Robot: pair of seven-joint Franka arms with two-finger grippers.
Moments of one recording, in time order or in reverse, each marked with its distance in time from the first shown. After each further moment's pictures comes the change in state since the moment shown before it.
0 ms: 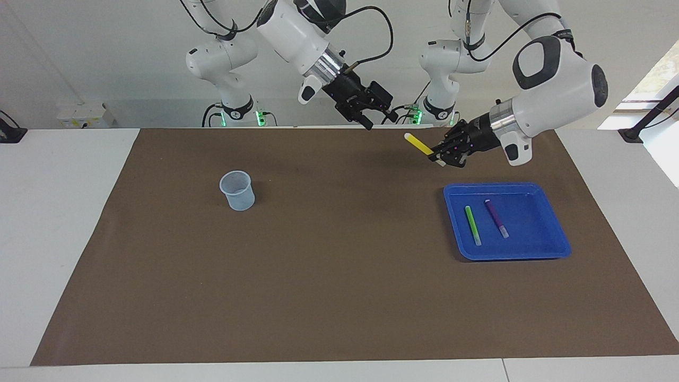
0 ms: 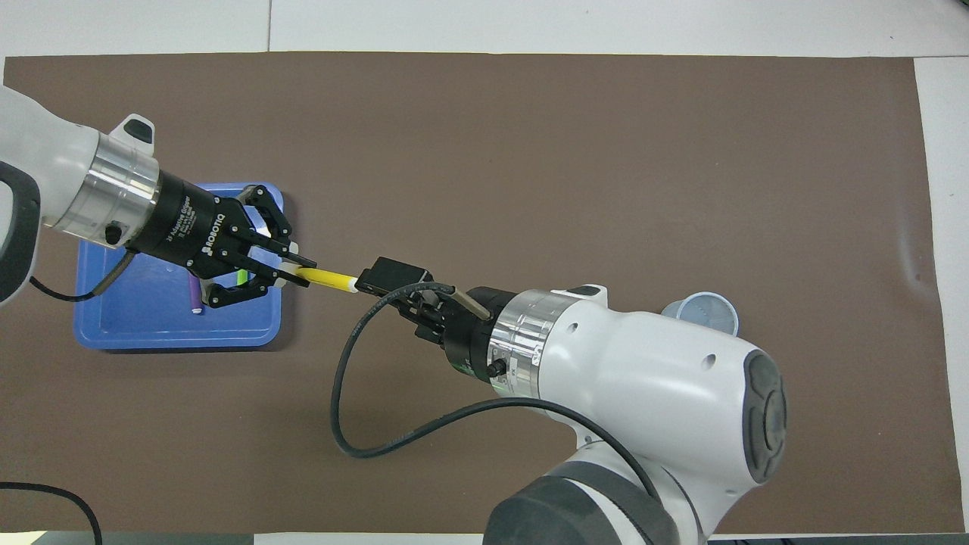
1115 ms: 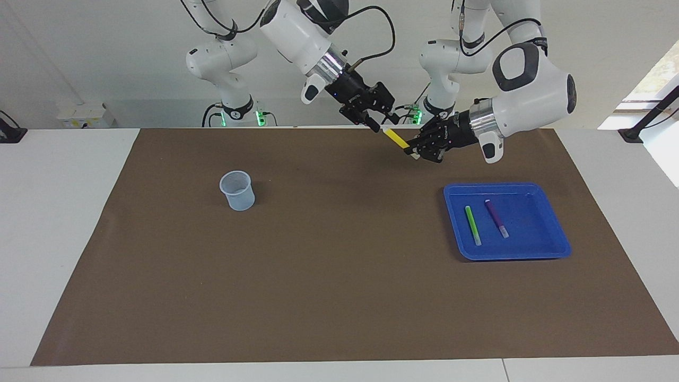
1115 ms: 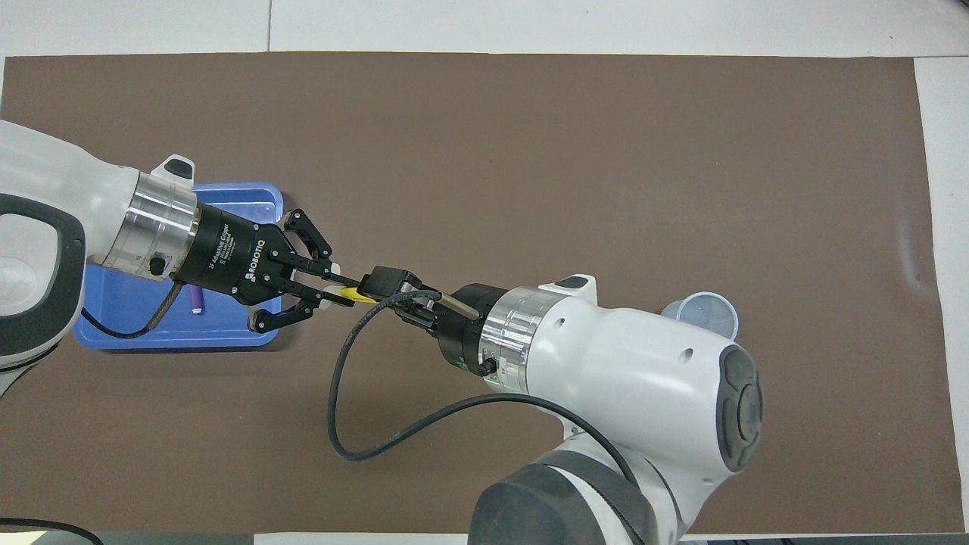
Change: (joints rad) left arm -0.035 -0.063 0.000 -0.136 -0.139 0.078 -0.027; right arm 0.005 0.033 0.000 0.001 0.000 0.026 -0.108
